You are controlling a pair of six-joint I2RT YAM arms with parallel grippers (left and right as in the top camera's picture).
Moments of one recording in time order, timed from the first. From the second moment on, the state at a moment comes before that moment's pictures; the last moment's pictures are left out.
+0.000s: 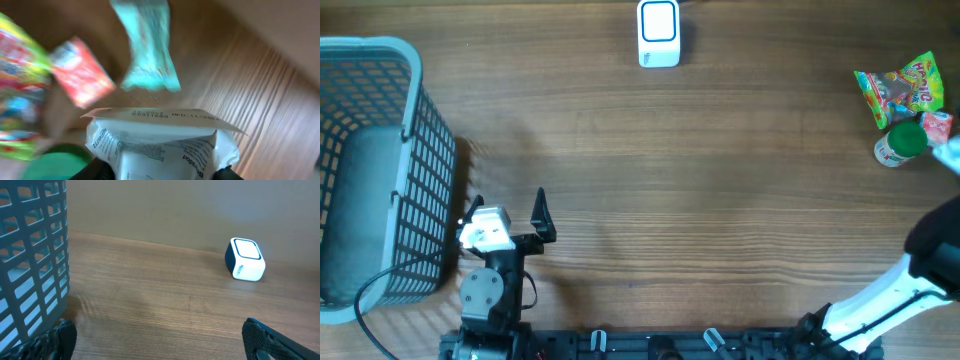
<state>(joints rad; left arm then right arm) -0.14 0.02 0.05 -0.15 -0.19 -0.17 -0.63 2.01 1.83 -1.05 0.35 0.28</state>
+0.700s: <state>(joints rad) -0.14 0.02 0.05 -0.15 -0.19 -0.17 -0.71 1.57 1.68 -1.07 -0.03 0.36</state>
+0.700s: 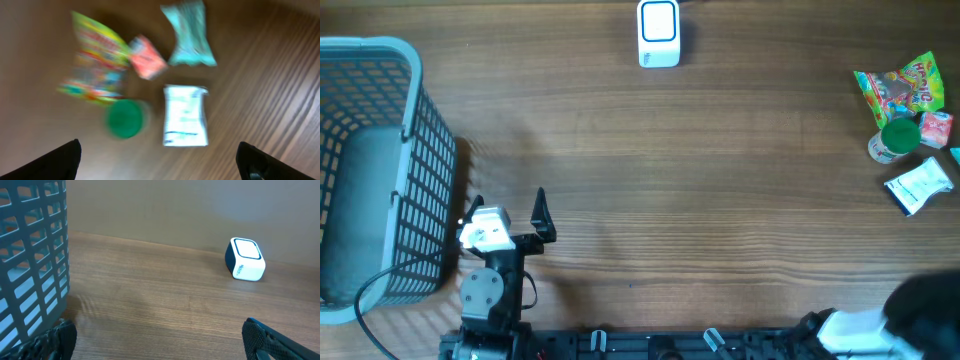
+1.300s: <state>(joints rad) -0.14 0.02 0.05 -0.15 -0.19 -0.17 -0.62 0.74 1.69 -1.45 -0.38 0.50</state>
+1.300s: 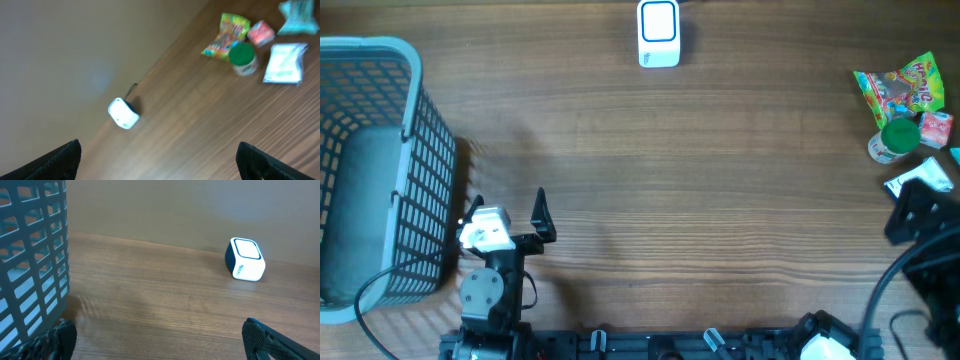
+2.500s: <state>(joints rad) -0.14 0.03 0.05 -0.15 -0.19 -0.17 0.03 0.02 0.06 0.12 -0.16 0.32</state>
